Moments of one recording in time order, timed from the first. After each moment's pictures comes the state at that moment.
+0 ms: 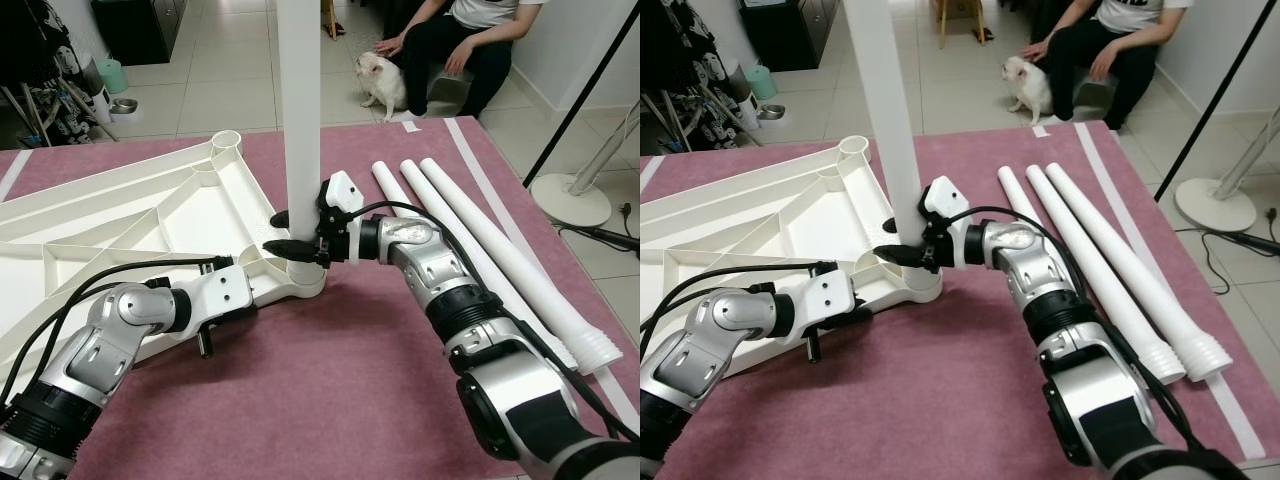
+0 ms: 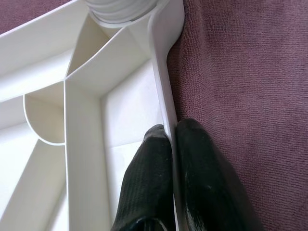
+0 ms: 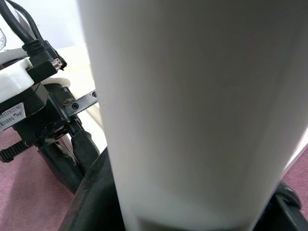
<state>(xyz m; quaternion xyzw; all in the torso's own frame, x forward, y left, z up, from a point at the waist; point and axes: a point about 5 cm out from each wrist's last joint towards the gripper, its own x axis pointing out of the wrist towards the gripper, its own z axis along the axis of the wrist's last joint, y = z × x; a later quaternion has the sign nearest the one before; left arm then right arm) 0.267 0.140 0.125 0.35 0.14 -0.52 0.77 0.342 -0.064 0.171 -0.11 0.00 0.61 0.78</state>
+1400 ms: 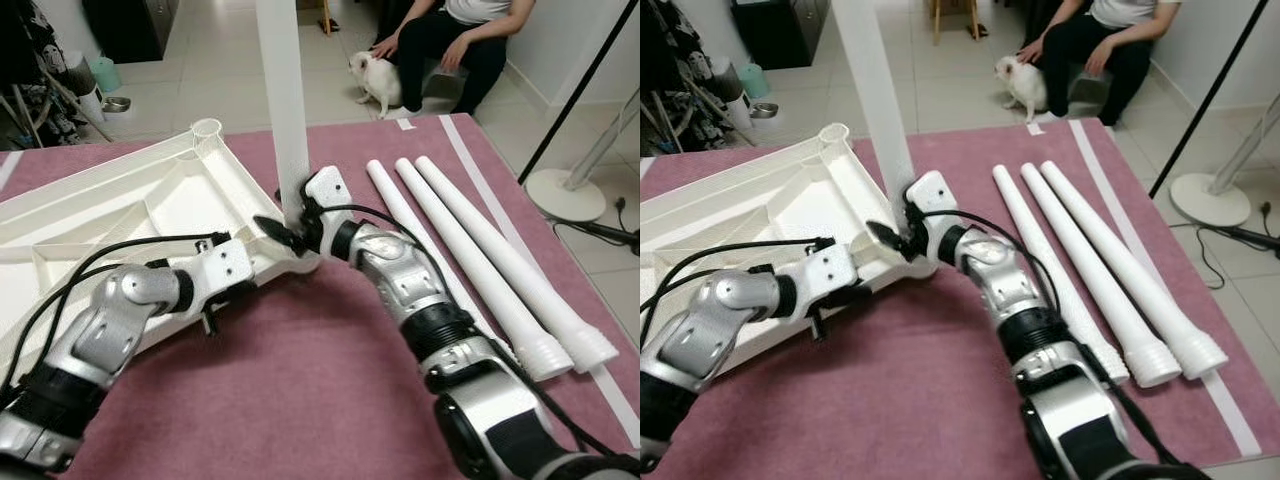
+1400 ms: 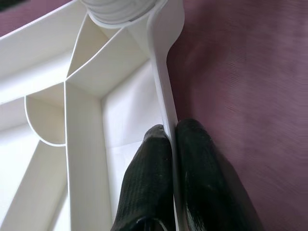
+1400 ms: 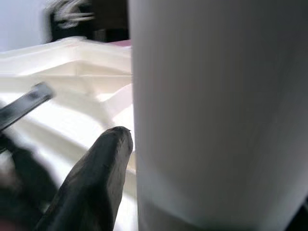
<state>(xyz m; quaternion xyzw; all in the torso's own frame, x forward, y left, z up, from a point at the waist) 0.268 0.141 0.135 0.34 0.15 -0.51 0.77 0.334 -0.049 0.163 -0.11 -0.03 0.54 0.84</state>
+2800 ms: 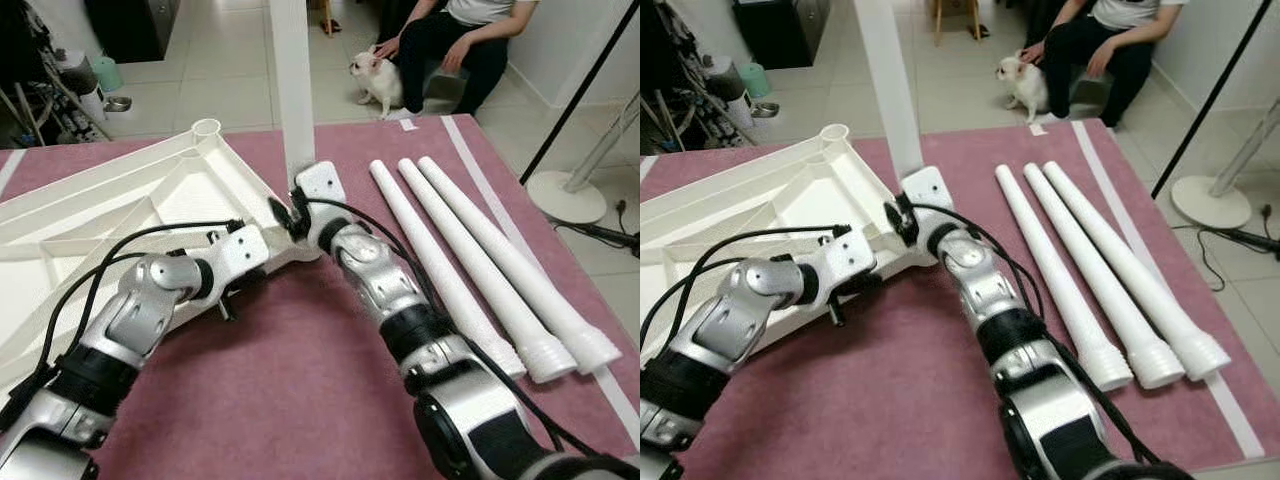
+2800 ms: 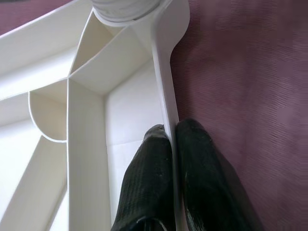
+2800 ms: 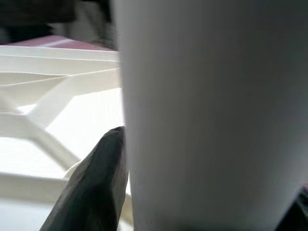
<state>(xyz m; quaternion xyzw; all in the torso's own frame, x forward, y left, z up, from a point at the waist) 0.292 0.120 0.140 0.33 0.15 -0.46 0.81 0.348 -0.040 0.158 -0.07 -0.03 0.35 0.93</state>
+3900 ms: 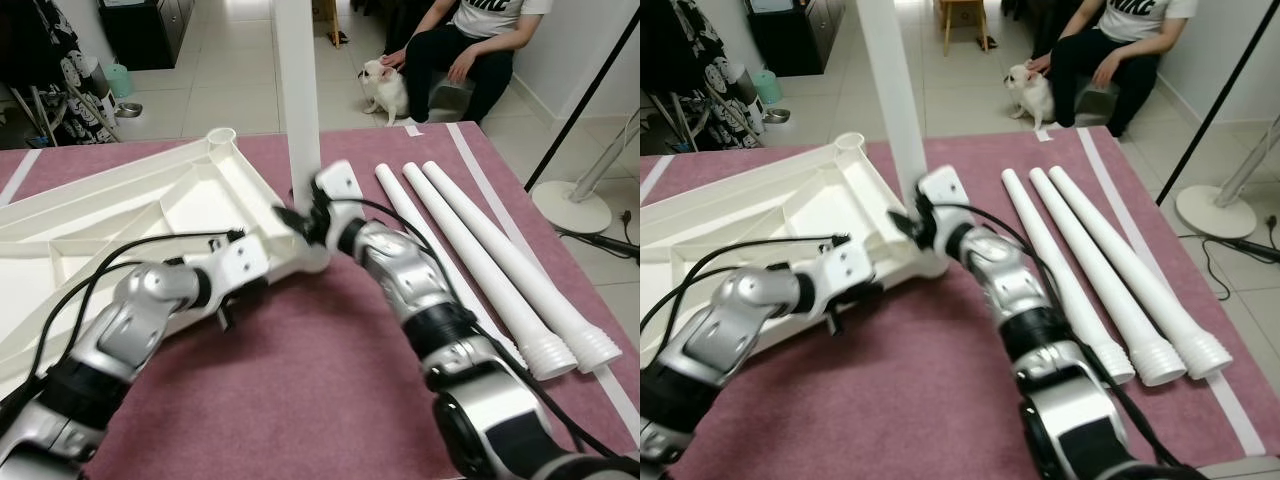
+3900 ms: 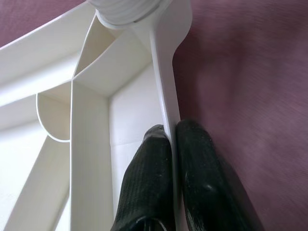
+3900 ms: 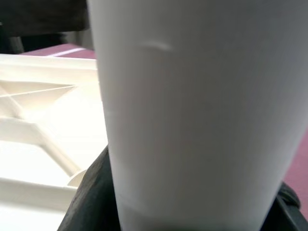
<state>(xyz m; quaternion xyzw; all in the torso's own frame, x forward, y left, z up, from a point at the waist) 0.299 0.107 0.147 0.33 0.14 -0.46 0.81 0.360 -0.044 0.166 -0.08 -0.01 0.28 0.96</state>
